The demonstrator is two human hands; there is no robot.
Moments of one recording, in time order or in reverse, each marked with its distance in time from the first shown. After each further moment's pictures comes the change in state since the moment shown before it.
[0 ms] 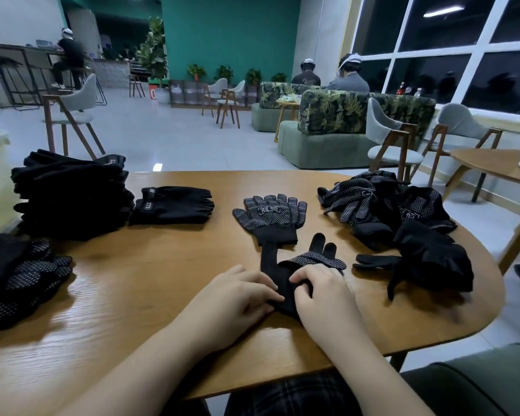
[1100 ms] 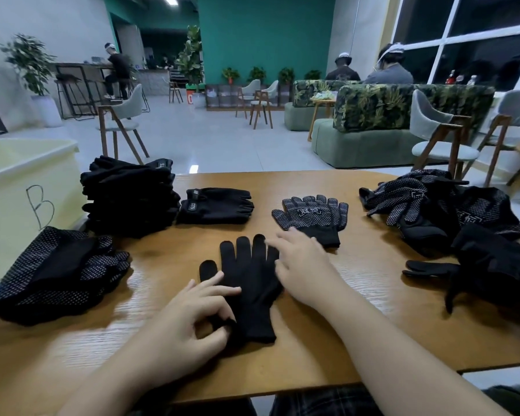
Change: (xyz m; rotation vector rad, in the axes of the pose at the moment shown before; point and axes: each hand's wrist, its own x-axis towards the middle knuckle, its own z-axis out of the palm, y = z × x) left_hand -0.091 -0.021 -0.054 -0.150 0.037 -0.351; right_hand 0.064 -0.052 0.050 -0.113 -0.263 -0.334
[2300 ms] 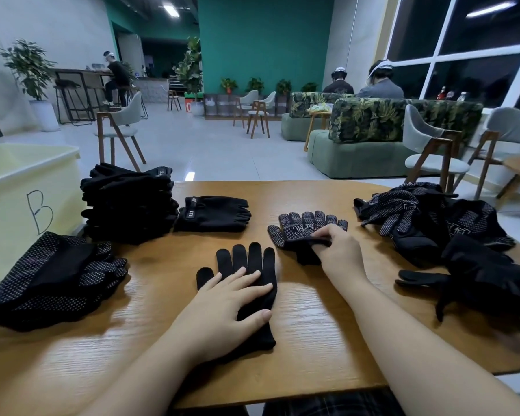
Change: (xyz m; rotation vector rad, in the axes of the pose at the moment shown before) left_hand 0.045 0.017 0.022 0.334 -0.120 -0.038; right_hand 0.013 0.059 -0.014 0.494 0.383 0.319
